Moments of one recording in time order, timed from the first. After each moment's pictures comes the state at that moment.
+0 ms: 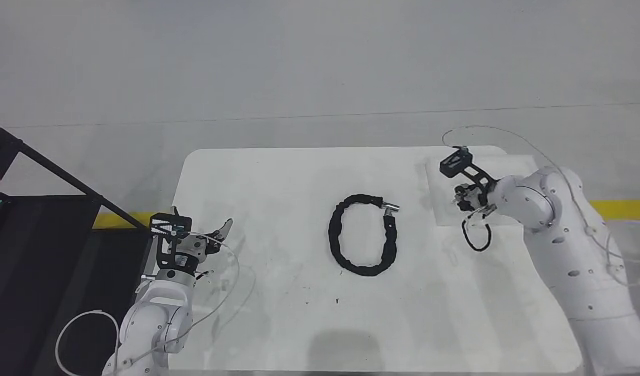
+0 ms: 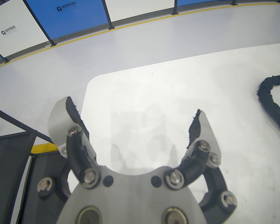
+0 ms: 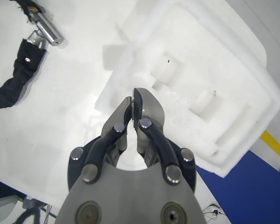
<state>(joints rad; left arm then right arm) 1.73 -1.15 -1.60 -1.80 1.33 0.00 0.00 -0.93 -1.07 1.30 -1.42 -1.03 -0.45 1.19</state>
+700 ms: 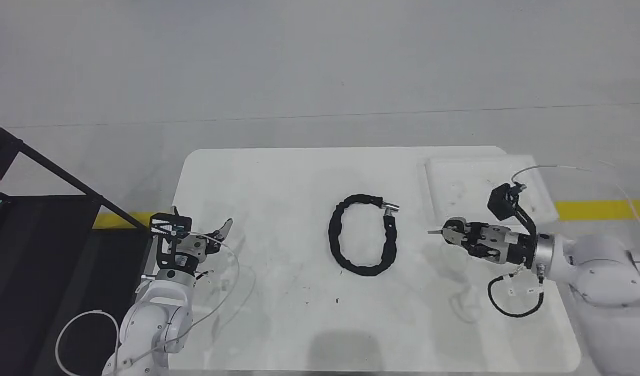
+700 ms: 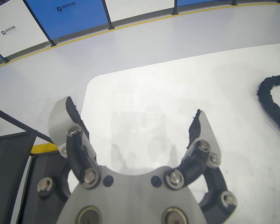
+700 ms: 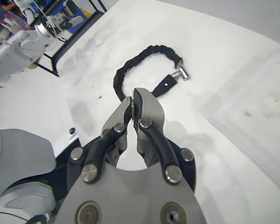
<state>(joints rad) 1.73 -1.15 -1.60 -1.80 1.33 0.00 0.00 -1.38 -1.00 1.61 -1.65 -0.16 -0.75 1.07</state>
